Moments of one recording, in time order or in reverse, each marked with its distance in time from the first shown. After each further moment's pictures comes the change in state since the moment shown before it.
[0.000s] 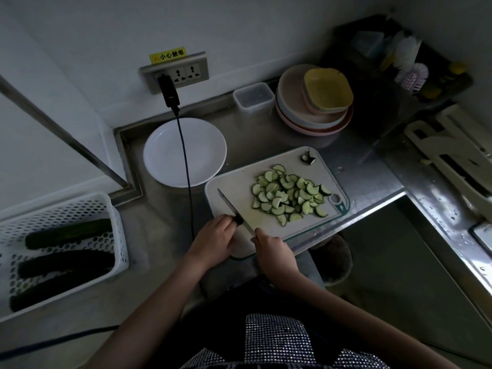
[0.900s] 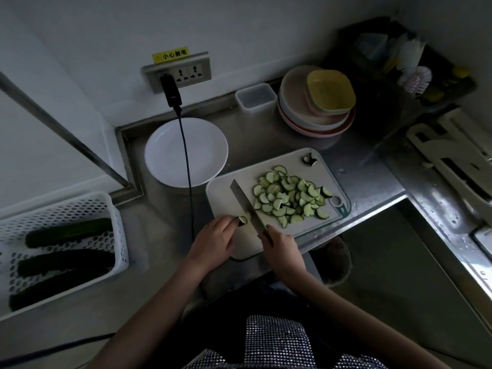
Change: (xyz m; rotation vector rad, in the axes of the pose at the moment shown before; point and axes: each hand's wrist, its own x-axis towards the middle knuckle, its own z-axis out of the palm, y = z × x) left_hand -0.004 0.005 -0.003 -0.045 0.068 -0.056; right_hand 0.002 0.011 -0.008 0.242 0.113 0.053
